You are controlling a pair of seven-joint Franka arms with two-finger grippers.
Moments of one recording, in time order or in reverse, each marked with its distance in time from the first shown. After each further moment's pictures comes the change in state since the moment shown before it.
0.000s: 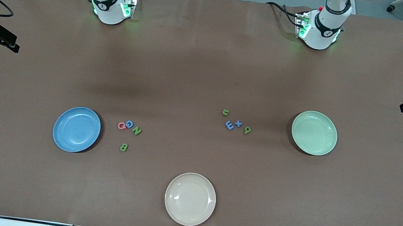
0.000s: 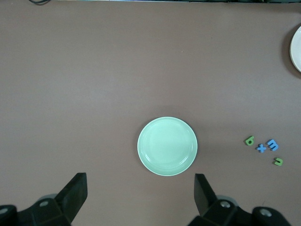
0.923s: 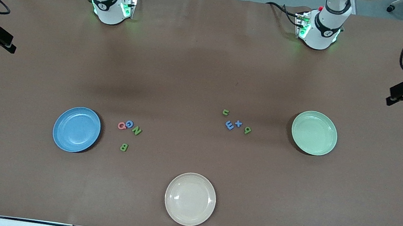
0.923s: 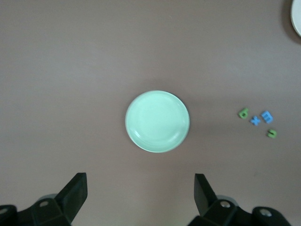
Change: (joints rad) left arm -0.026 0.027 -0.023 -0.030 -0.032 -0.090 -0.012; right arm 0.000 -0.016 0.000 -0.001 0.017 0.048 0.034
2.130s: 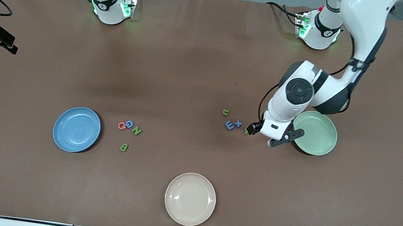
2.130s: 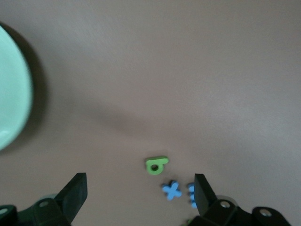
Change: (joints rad) left arm -0.242 0.442 -0.240 -0.301 0.157 0.761 -1.077; right arm -0.001 -0.014 -0.002 -0.037 -0.004 0.008 0.003
